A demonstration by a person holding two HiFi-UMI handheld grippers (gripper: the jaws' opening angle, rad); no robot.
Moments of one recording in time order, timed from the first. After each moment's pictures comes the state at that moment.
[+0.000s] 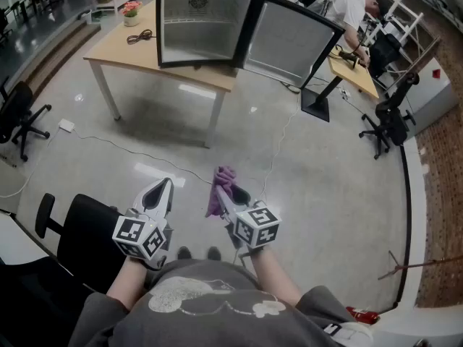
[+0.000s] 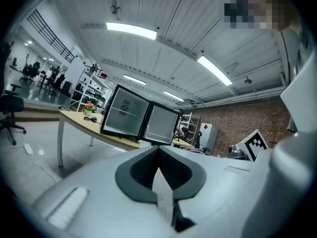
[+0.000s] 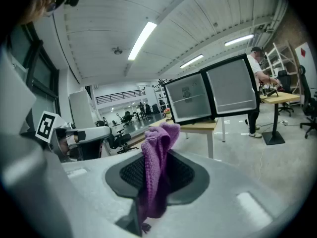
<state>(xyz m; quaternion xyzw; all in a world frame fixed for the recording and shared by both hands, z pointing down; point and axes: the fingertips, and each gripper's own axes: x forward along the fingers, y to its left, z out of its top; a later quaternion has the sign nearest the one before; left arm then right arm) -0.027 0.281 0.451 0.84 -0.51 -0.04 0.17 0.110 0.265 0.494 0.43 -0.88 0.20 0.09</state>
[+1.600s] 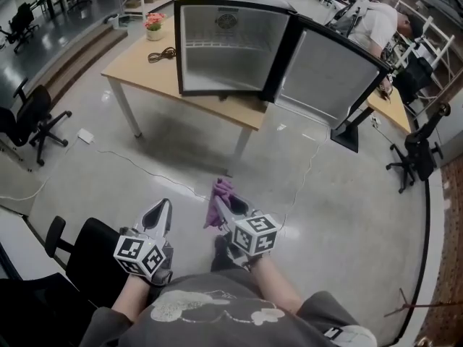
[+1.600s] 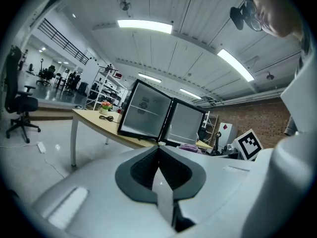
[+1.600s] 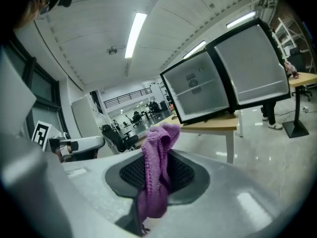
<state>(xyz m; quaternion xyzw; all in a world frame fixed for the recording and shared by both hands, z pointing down) -0.088 0.160 0.475 0.79 -0.58 -0.04 0.20 0.043 0.106 0.522 0.36 -0.89 0.25 0.08</state>
